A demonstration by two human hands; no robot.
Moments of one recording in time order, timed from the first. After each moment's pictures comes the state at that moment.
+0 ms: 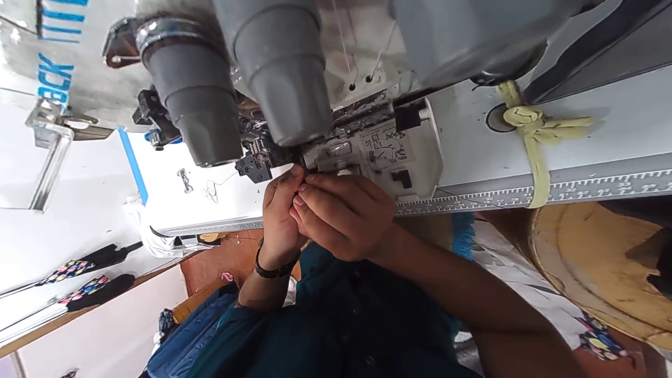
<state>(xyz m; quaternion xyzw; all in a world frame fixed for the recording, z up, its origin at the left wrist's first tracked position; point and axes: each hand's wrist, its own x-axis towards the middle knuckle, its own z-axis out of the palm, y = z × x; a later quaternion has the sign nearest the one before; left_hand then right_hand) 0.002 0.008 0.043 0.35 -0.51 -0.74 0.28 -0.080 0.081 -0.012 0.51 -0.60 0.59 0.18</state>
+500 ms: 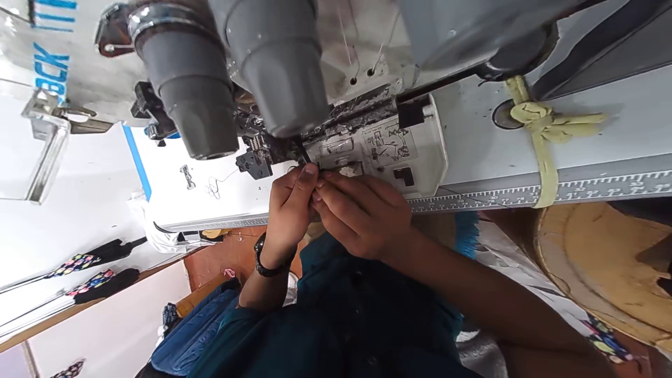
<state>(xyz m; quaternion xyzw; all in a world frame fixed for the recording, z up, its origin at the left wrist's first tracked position) 0.006 0.002 0.039 0.36 -0.70 -0.58 0.18 -0.081 0.101 -0.026 0.53 -0.64 0.52 0.17</state>
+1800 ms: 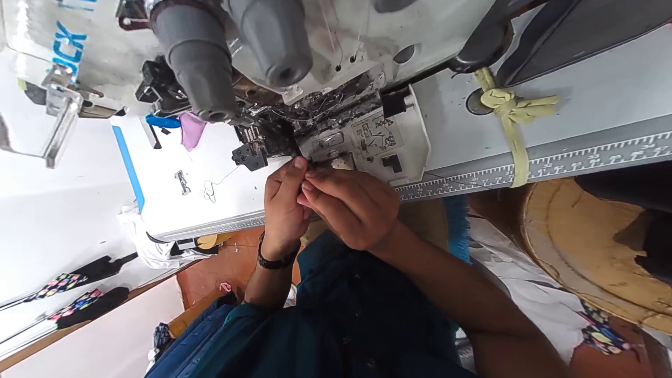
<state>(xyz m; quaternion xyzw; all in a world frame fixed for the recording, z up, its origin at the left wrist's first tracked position) 0.003 0.008 0.038 0.32 -0.54 -0.74 0.25 -0.072 0.091 -0.024 0.45 -0.60 0.64 0.18</state>
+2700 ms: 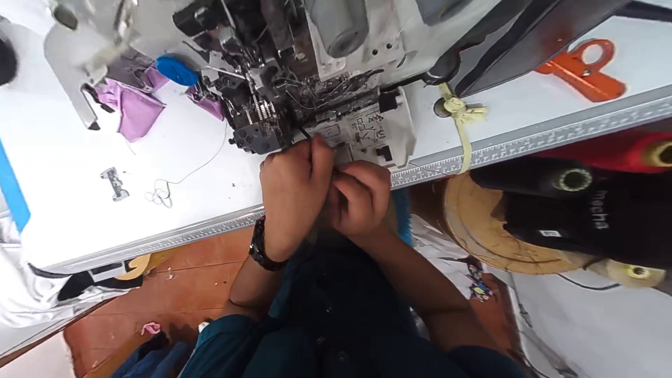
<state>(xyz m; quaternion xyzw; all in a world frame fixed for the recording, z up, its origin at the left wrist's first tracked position) -0.013 0.007 0.051 0.37 -0.87 -0.28 0.17 -0.054 0.096 -0.047 0.39 -0.65 0.61 0.23</state>
